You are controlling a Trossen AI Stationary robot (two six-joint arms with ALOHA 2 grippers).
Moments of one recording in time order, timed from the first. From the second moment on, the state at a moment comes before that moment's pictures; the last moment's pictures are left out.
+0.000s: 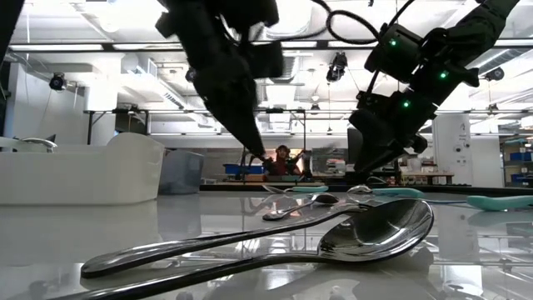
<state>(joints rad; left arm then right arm) -0.08 1.81 1.23 -0.47 -0.09 -0.05 -0.15 1.38 0.55 -0.04 0.41 0.52</state>
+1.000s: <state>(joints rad) 0.48 1.08 0.62 -0.48 -0.45 0.17 -0.15 1.38 0.55 -0.02 0.41 0.52</state>
